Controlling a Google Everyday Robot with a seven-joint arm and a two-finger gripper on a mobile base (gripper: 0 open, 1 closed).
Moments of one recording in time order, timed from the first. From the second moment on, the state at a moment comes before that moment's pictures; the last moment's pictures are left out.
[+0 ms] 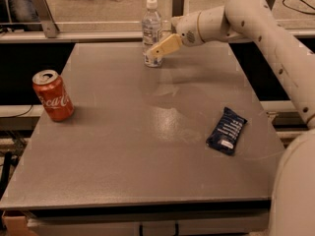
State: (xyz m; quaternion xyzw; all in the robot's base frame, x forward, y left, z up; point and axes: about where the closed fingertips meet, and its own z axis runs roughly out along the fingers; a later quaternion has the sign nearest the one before) arm 0.762 -0.022 0.919 -0.48 0.69 0.23 0.50
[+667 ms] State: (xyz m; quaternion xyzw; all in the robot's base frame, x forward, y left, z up) arm 0.781 0.009 0.910 -0.46 0.67 0.27 0.51
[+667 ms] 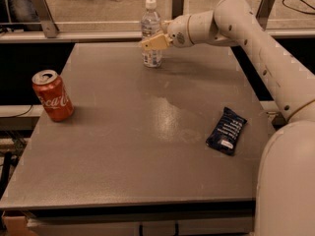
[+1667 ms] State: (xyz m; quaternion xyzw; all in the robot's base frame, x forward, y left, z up) arm 0.711 0.006 0.970 -0.49 0.60 0.35 0.52
